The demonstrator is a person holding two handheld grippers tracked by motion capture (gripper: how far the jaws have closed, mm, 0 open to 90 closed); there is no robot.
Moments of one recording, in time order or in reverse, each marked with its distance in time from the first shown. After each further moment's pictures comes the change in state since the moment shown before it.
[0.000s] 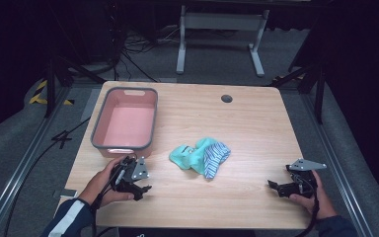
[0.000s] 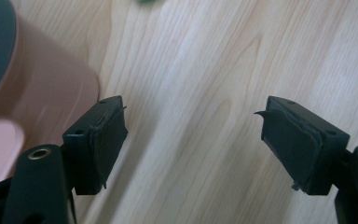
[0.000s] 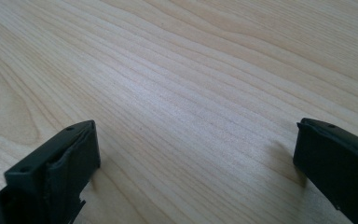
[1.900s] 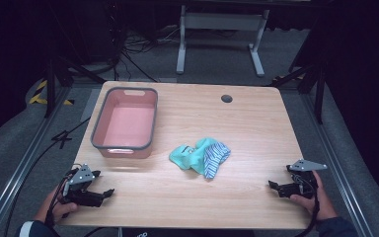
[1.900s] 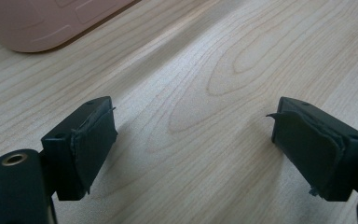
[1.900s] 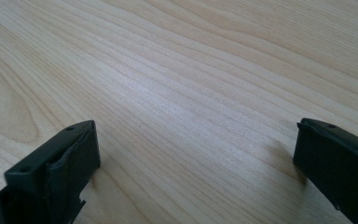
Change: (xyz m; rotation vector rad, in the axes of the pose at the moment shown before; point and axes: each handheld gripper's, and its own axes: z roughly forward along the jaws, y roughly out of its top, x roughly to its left) left arm 0.025 -0.137 -0.015 -0.213 0.004 -0.420; right arm 0.000 -0.001 -0.001 -0.001 -0.004 0.006
